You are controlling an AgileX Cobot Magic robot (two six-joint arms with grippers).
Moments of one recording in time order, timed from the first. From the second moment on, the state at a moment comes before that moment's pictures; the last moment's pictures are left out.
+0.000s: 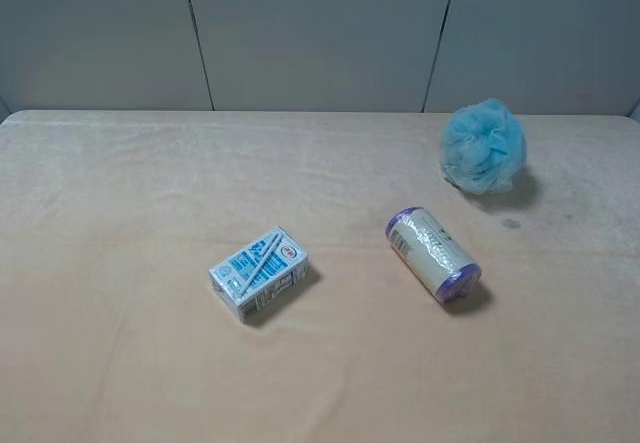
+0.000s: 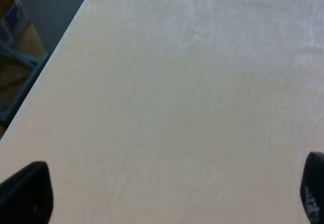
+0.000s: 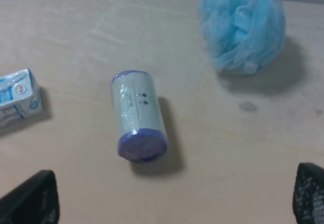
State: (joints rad) left arm 0.16 -0.01 -0.50 0.11 1.06 -0.10; right arm 0.40 -0.01 -0.50 0.00 1.03 0.05
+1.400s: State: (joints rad) left arm 0.16 -0.01 -0.50 0.11 1.06 -0.10; right arm -0.07 -0.01 -0.49 0.01 1.02 0.05
